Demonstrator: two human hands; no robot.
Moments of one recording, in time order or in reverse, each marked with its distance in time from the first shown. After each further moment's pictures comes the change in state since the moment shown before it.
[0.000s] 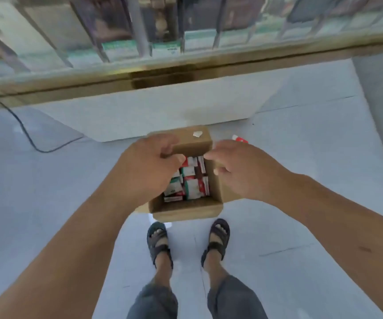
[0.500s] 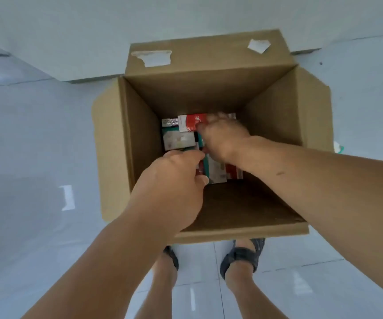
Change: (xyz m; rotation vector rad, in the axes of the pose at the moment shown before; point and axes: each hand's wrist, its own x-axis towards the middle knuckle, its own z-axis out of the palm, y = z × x) left_hand 0.175 -0.227 0.192 0.336 -0.157 -0.044; right_hand 0.272 0.069 0.330 -0.208 -0.195 0.038
